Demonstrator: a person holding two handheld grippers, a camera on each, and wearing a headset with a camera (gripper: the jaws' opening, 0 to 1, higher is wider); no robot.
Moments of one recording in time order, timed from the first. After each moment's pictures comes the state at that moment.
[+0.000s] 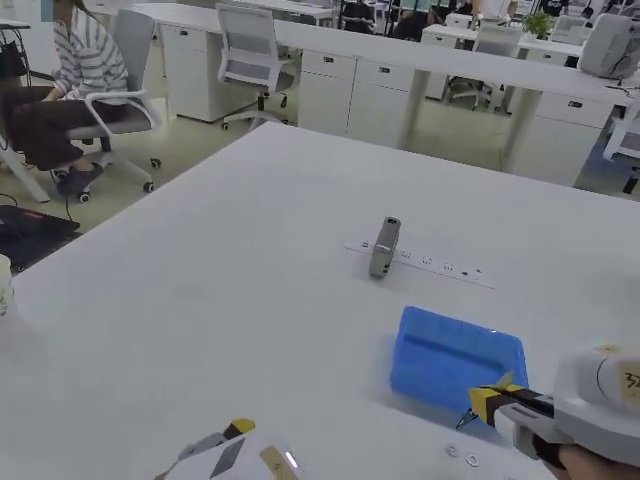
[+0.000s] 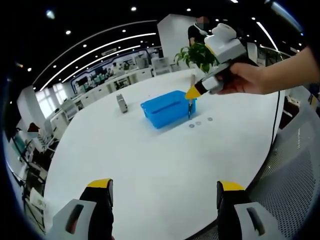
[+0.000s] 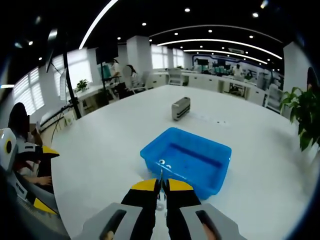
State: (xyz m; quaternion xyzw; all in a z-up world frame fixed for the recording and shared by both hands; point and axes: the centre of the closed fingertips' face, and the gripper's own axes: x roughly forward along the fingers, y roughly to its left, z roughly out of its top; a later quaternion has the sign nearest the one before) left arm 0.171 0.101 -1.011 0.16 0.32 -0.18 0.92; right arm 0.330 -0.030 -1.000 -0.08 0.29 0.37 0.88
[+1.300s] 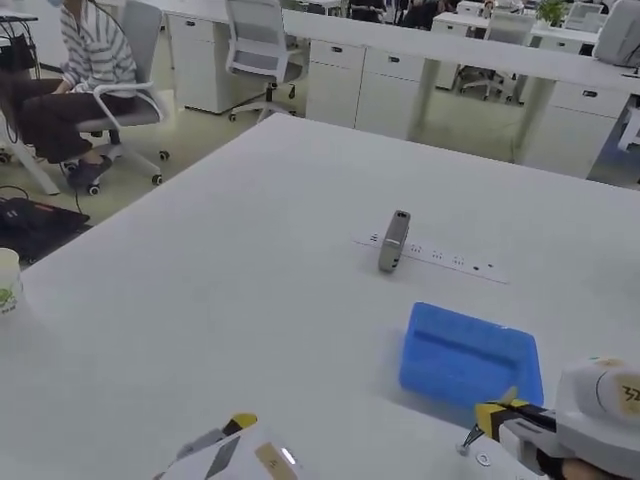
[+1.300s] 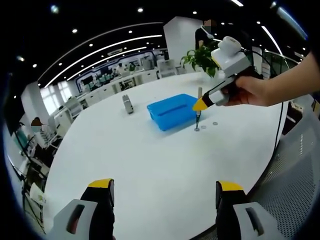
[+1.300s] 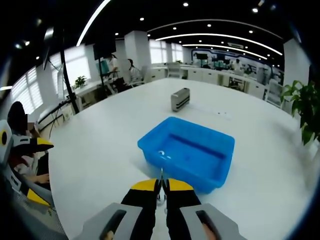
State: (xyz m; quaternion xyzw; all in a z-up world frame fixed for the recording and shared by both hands) left arm 0.174 0.108 -1.005 0.14 0.31 -0.16 0.93; right arm 0.330 -0.032 -1.019 -0.09 0.31 0.36 0.87
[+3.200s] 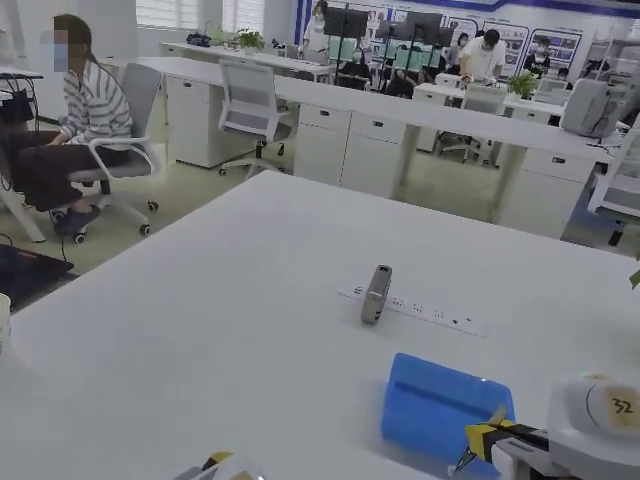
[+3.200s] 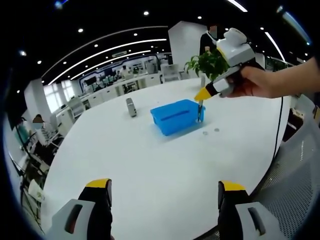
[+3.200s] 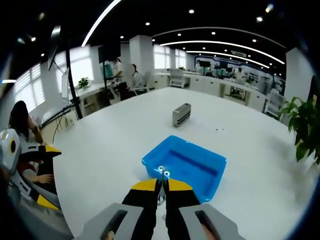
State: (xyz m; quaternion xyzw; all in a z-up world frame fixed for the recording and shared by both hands) left arm 0.176 0.110 -0.997 0.13 0.29 -0.15 0.94; right arm 0.329 -0.029 -0.967 -0.10 0.28 0.37 0.88
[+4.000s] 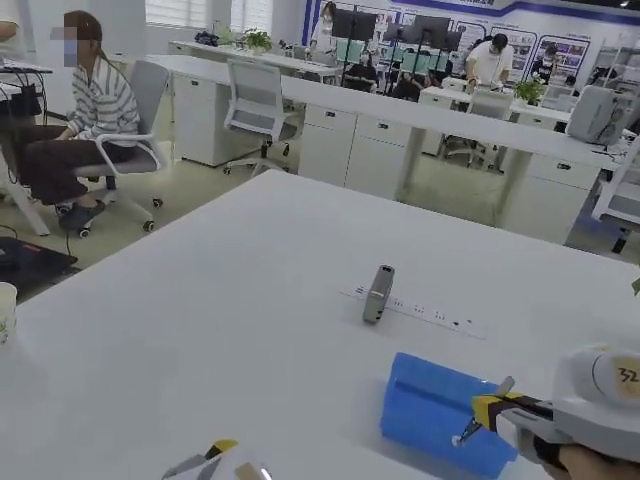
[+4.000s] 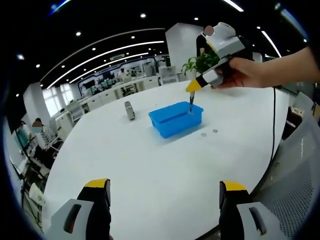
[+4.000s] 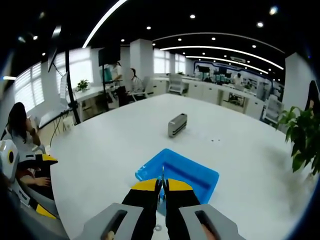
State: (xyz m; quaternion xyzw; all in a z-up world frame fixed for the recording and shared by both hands) left arm 0.175 0.107 -0.994 0.14 0.28 -0.16 0.94; right arm 0.357 -0.029 -0.945 -0.11 0.25 0.37 0.89
